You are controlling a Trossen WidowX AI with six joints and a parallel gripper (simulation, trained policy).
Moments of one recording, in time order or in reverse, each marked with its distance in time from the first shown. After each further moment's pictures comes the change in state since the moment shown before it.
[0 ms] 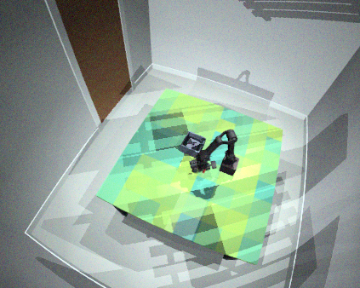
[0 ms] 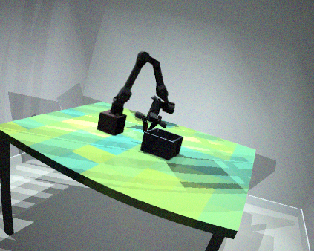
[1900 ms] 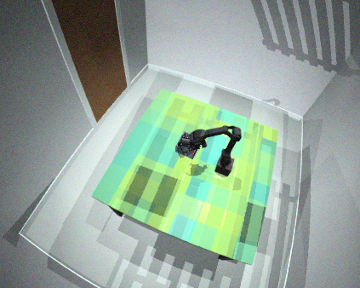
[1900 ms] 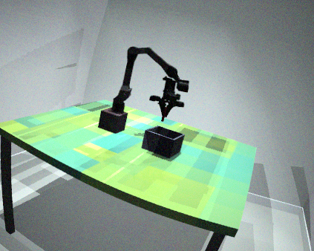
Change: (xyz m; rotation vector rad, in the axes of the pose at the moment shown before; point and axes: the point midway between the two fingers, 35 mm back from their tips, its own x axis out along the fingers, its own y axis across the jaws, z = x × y) arm -0.134 0.027 0.128 -0.168 -0.237 0.149
